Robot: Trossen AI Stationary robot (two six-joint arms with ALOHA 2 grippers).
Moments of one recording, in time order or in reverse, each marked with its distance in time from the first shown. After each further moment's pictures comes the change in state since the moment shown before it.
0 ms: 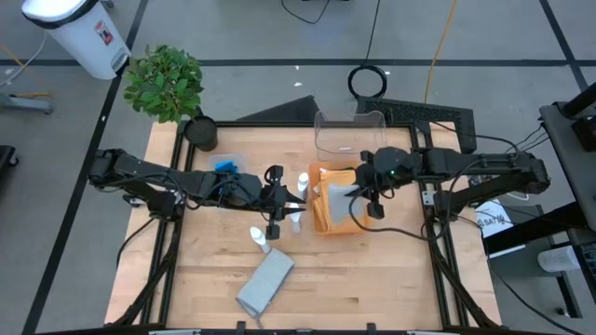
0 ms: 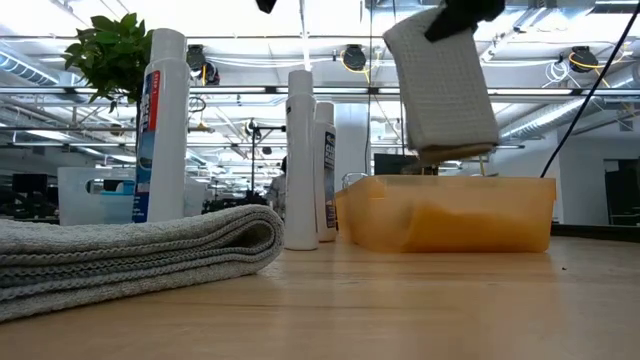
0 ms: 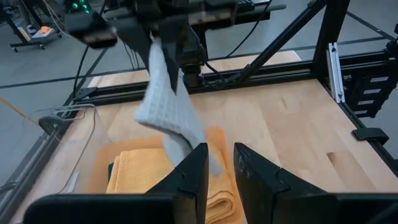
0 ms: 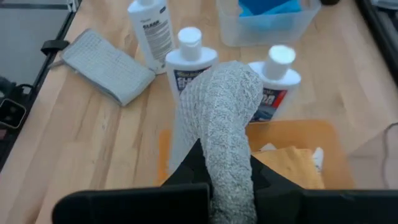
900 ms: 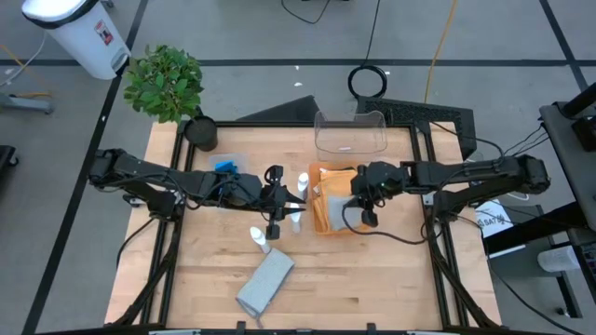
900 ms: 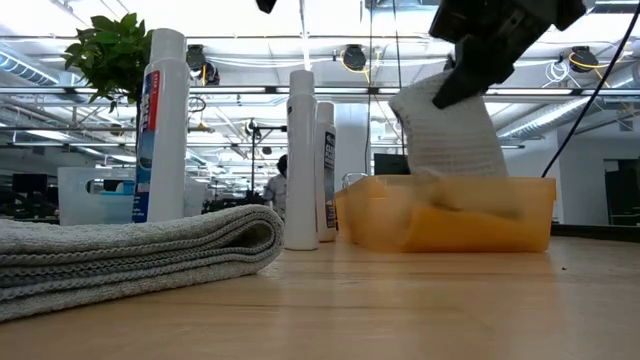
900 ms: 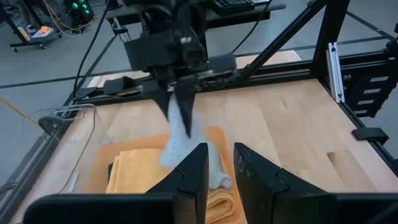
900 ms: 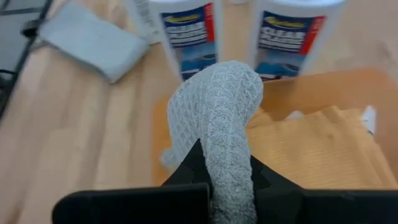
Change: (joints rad) left arm 0.000 0.000 0.000 -0.001 0.000 0.000; right arm -0.013 -0.001 -0.302 0.269 -0.039 0.087
